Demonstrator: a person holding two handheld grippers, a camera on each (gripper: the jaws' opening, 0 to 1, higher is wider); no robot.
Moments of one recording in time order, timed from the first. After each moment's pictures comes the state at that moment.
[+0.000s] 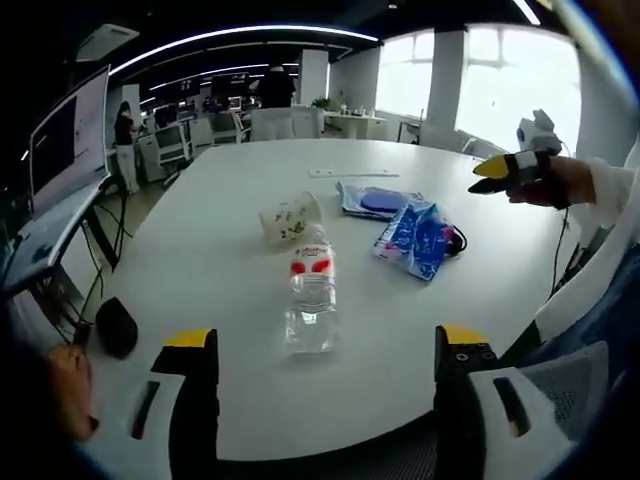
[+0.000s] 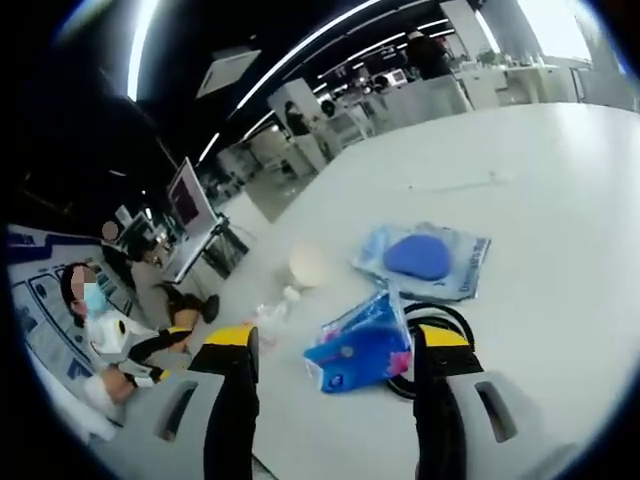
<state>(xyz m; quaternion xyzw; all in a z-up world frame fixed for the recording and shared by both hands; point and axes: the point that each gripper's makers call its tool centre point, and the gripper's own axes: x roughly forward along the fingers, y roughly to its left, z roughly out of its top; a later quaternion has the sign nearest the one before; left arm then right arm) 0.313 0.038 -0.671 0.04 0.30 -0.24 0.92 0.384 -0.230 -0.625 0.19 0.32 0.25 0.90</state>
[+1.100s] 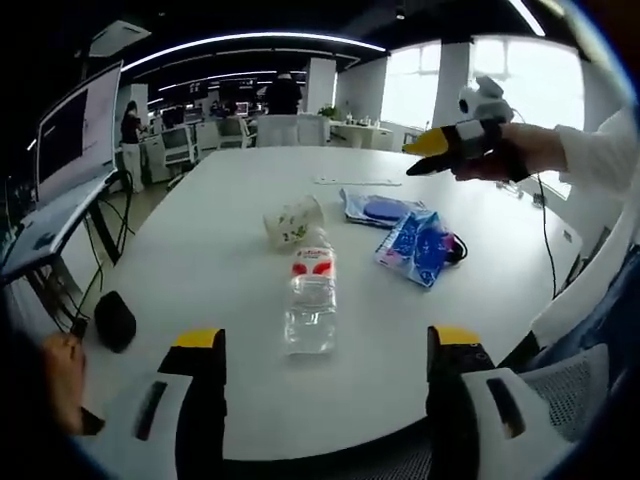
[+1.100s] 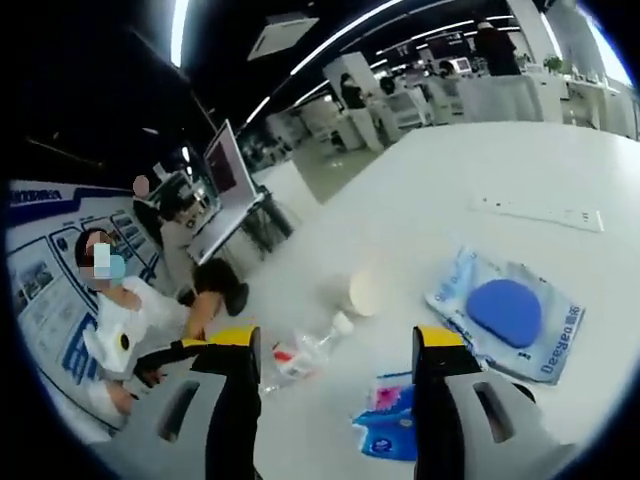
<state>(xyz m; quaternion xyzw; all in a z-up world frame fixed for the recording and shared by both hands) 0.313 0.038 -0.672 0.02 0.29 -0.23 0.93 0.450 -0.131 -0.612 0.13 0.33 0.36 0.86</state>
